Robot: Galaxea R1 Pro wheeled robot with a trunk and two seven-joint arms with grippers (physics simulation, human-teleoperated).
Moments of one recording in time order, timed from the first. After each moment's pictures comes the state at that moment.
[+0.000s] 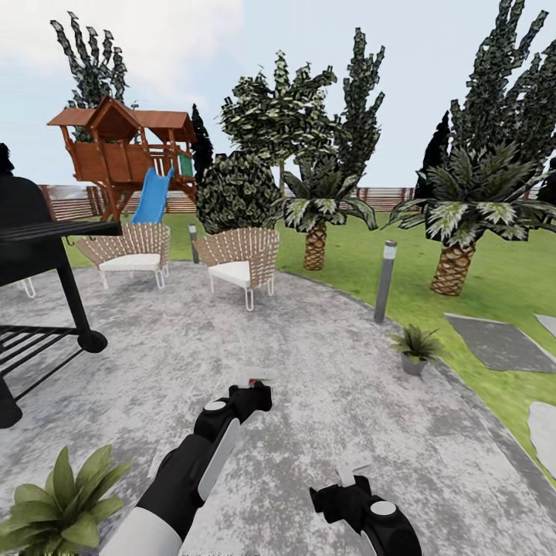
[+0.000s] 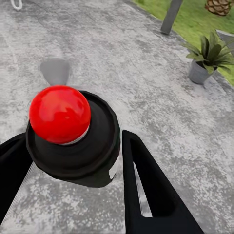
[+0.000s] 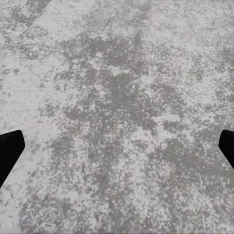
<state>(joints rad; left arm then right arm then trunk) -0.52 -0.16 -0.29 -1.09 0.25 0.49 0.11 -0.10 0.03 0.27 -1.37 -0.01 0.66 0.00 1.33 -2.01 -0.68</state>
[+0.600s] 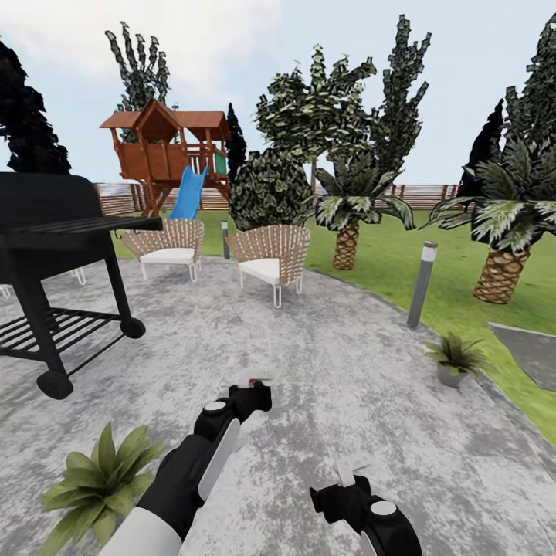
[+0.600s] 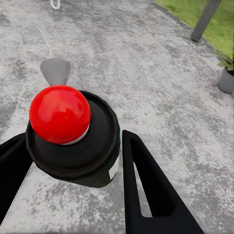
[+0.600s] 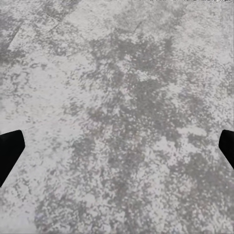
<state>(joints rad) -0.52 -0.16 -0.29 -1.09 0.25 0.49 0.11 -0.10 0.03 0.27 -1.37 -0.01 0.66 0.00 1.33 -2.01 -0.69</state>
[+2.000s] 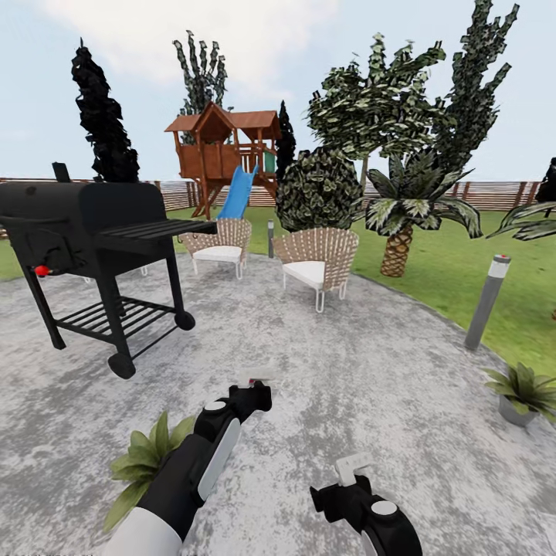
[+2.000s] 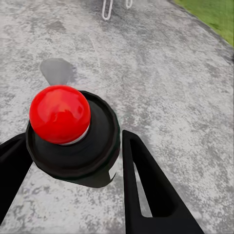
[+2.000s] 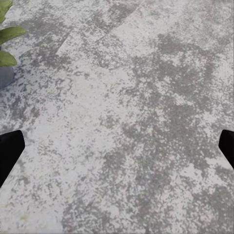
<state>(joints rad) -0.52 -0.16 -0.29 -1.09 0.25 0.49 0.11 -0.10 0.03 0.26 -1.37 -0.01 0.66 0.00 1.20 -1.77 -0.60</state>
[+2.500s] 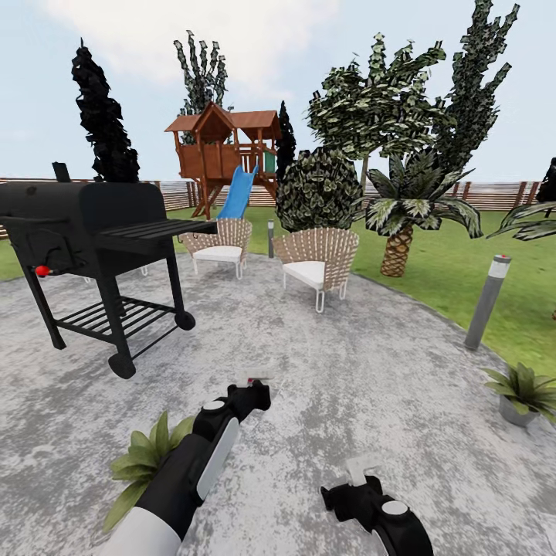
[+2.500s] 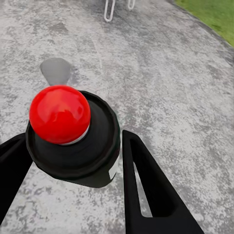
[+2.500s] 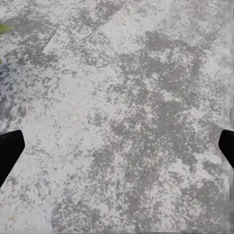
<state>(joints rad) -0.52 -0.16 -0.29 -1.10 0.24 0.49 0.11 -0.10 0.00 0.23 -1.37 -0.01 0.65 0.00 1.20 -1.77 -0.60</state>
